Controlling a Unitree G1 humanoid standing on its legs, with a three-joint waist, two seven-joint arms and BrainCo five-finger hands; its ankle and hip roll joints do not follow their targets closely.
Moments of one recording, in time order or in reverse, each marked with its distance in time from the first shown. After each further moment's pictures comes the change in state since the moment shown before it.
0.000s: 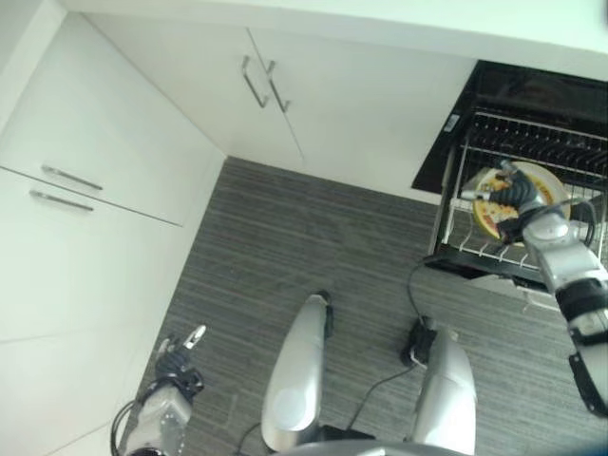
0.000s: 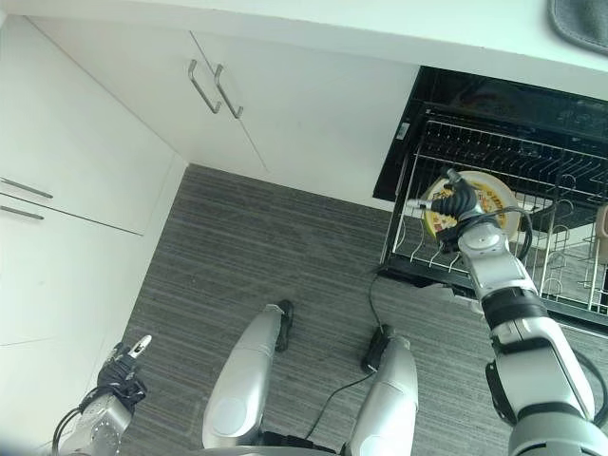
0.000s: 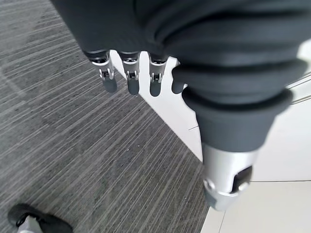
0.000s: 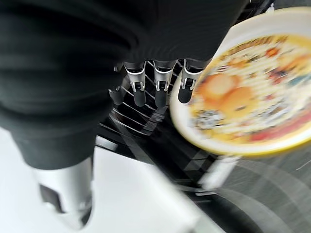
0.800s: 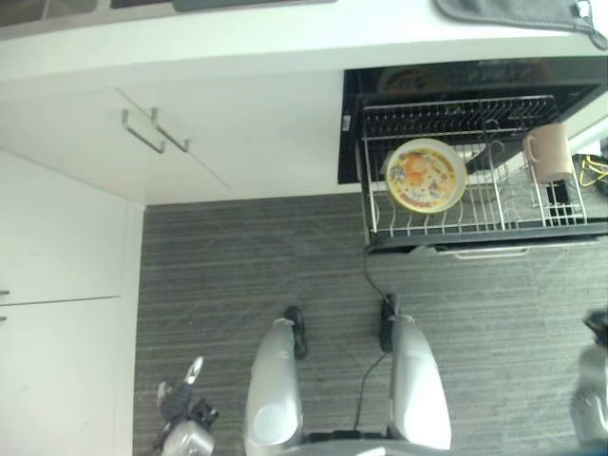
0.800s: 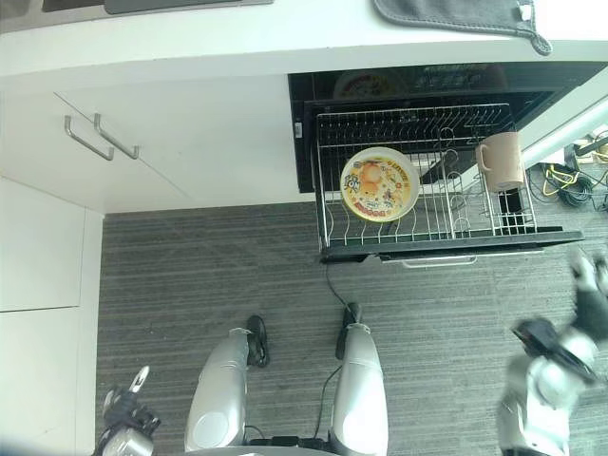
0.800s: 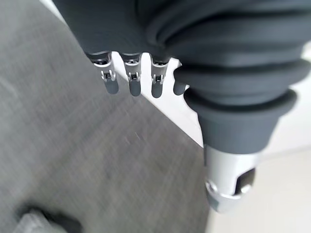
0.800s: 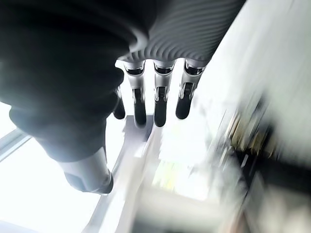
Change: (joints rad) left arm 0.130 -0.188 0.136 0.121 0.032 -0.149 0.106; right arm 0.697 0.351 -0.555 -0.240 0.242 -0.693 -0.452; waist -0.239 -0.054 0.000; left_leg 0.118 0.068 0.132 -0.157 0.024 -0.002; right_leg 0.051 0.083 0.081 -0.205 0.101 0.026
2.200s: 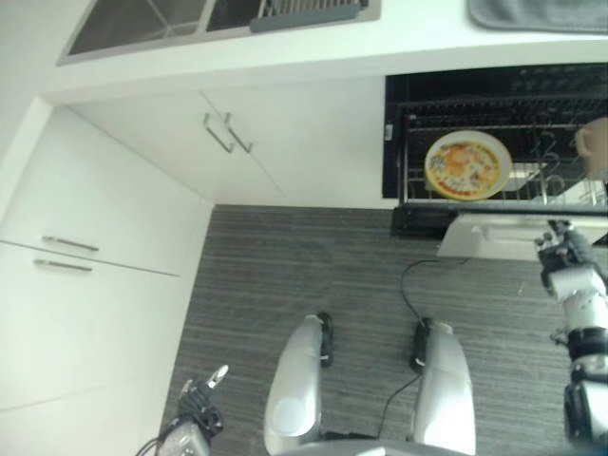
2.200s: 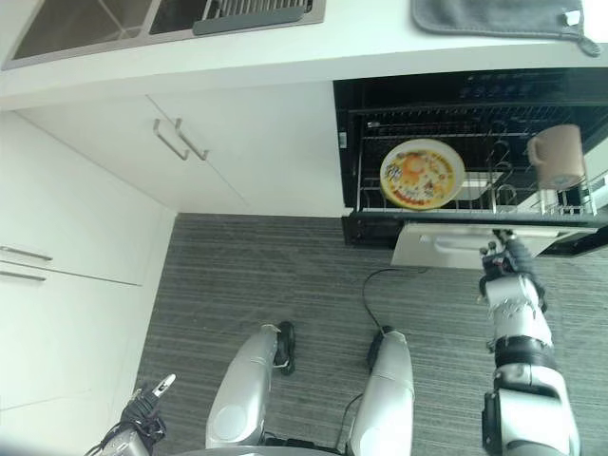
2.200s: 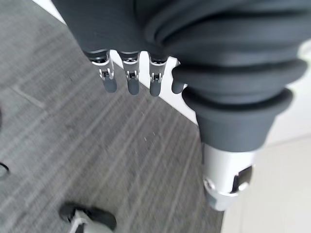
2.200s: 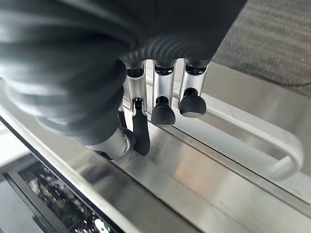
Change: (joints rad) left arm -0.050 0.120 -0.199 -0.010 0.052 0.184 -0.158; right arm -0.737 -0.367 0.314 0.576 0.576 0.658 0.233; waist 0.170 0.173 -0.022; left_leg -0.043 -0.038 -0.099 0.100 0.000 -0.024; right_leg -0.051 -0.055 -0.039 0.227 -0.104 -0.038
